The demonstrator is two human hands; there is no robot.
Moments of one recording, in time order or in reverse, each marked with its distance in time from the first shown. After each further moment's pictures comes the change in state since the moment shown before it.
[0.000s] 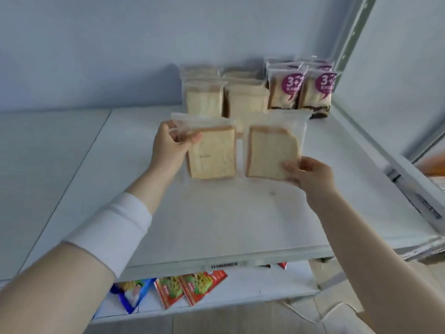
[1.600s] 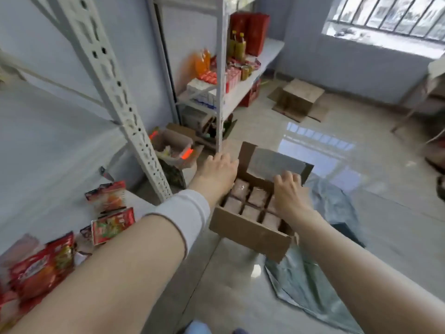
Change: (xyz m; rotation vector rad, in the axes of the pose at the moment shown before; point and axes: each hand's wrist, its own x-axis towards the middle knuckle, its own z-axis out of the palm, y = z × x) left_hand -0.455 0.064 0.372 1.038 -1.300 1.207; right_hand -0.311 0.167 -0.391 -1.319 0.460 0.581
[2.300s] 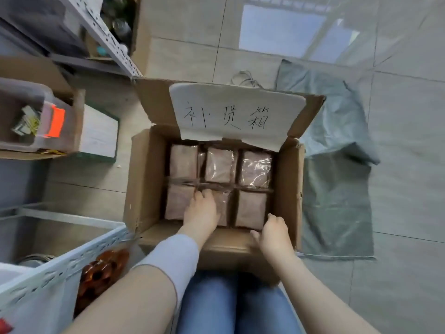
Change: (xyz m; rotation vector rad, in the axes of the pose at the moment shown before) left_hand 0.276 0.107 0.381 -0.378 -0.763 -0.172; right_hand 0.206 0.118 0.348 0.523 -0.693 0.592
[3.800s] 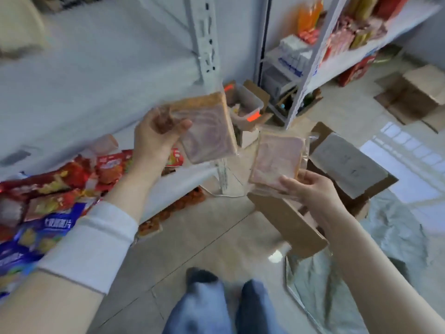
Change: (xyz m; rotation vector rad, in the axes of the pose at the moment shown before) left_hand -0.574 -0.197 -0.034 -1.317 1.451 0.133; right_hand -0.413 -0.041 -0.039 0.630 -0.286 -0.792
